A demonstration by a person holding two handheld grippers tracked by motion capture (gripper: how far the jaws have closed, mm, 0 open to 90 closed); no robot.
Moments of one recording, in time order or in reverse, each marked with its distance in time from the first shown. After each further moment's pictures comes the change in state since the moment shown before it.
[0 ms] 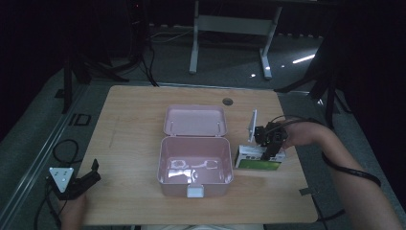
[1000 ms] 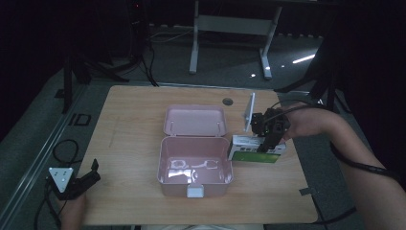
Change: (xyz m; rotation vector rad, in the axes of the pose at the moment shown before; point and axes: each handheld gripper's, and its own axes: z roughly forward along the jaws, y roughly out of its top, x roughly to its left) left arm 0.001 0.000 0.000 -0.001 -0.002 -0.005; right arm 0.035 0.031 -0.085 -0.031 -0.057 -0.005
